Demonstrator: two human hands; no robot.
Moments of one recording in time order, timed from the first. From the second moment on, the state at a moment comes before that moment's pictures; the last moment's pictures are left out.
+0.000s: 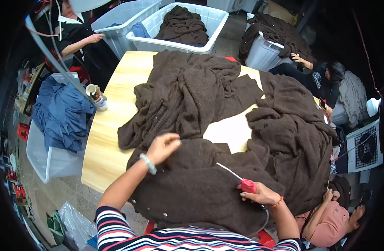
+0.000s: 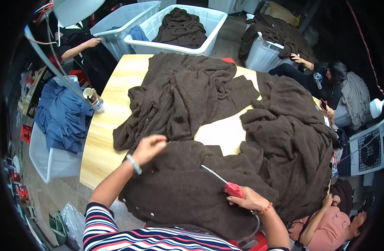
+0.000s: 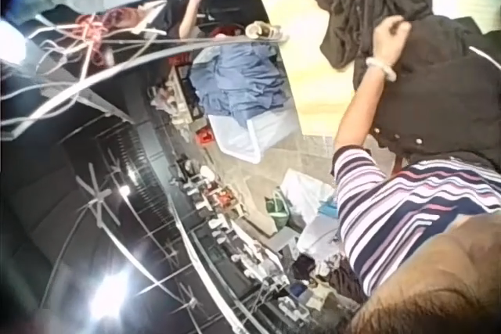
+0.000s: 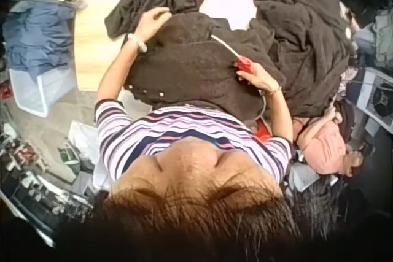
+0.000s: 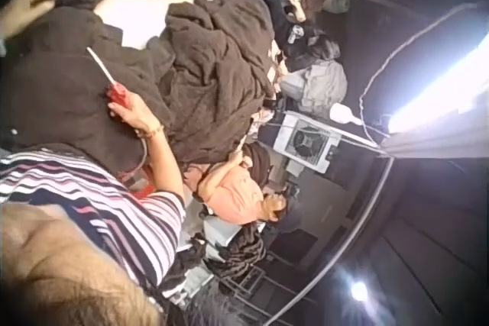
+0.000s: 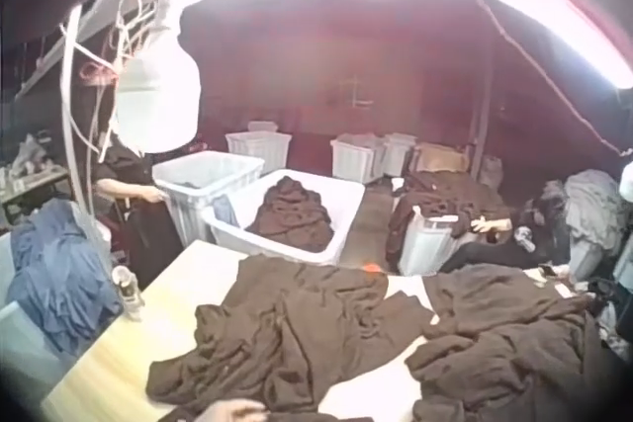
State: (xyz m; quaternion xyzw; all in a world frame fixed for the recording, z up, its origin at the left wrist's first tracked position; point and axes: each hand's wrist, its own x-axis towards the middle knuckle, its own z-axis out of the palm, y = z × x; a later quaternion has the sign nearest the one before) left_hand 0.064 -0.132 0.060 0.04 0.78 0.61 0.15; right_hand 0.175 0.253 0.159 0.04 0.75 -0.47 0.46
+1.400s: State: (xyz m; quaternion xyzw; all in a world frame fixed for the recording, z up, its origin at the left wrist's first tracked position) left_hand -0.207 0.032 -0.008 0.25 0.90 0.33 -0.13; right_hand 0.110 0.268 0.142 0.11 0.91 -0.36 0.16
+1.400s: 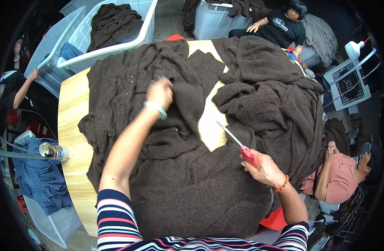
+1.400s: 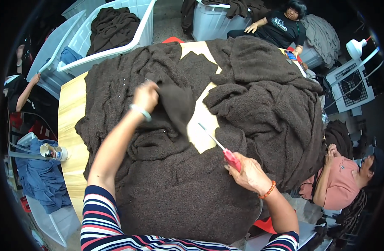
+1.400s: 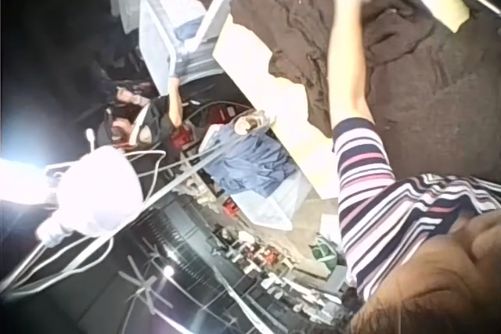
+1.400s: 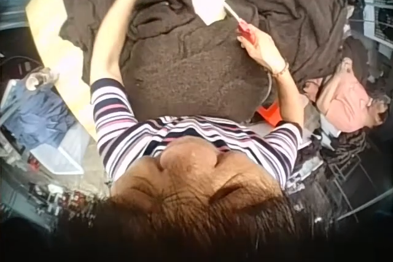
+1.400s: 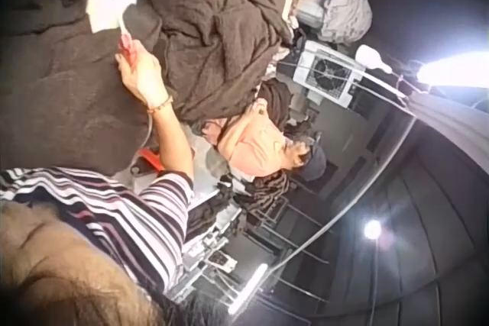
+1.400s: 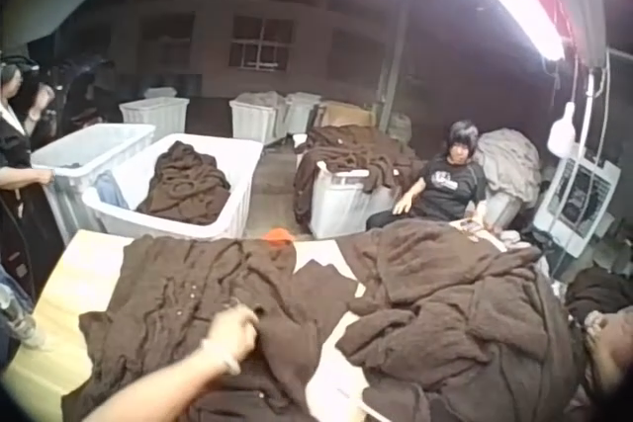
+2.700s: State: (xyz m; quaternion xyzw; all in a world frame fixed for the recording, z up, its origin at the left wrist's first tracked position) left_hand -0.132 -0.192 0.042 0.00 0.90 0.30 -0.32; right_hand 0.105 0.279 0.127 0.10 0.93 -0.32 0.17
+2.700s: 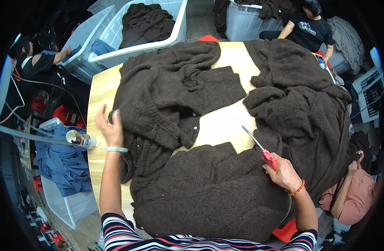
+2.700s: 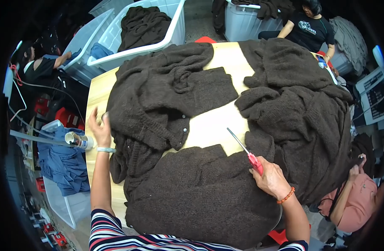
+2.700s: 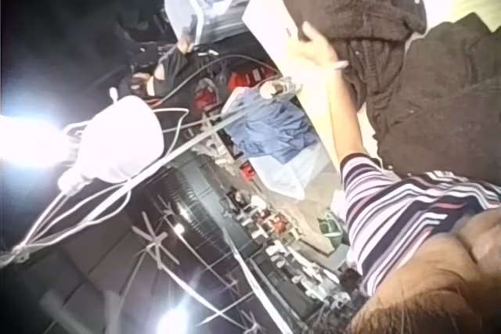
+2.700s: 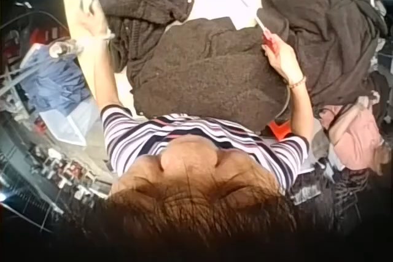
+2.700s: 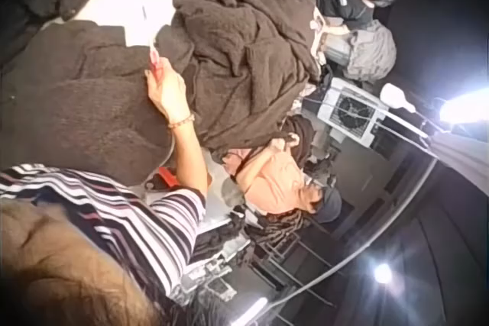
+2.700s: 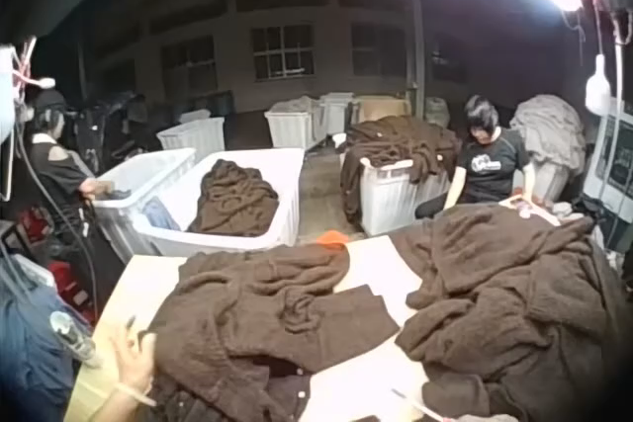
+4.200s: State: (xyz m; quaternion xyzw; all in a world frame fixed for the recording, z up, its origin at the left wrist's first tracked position) left_hand -0.165 -0.082 -0.046 -0.10 0.74 0.67 -0.01; right_hand -0.033 0.163 0.149 -0.16 0.94 -0.21 0.21
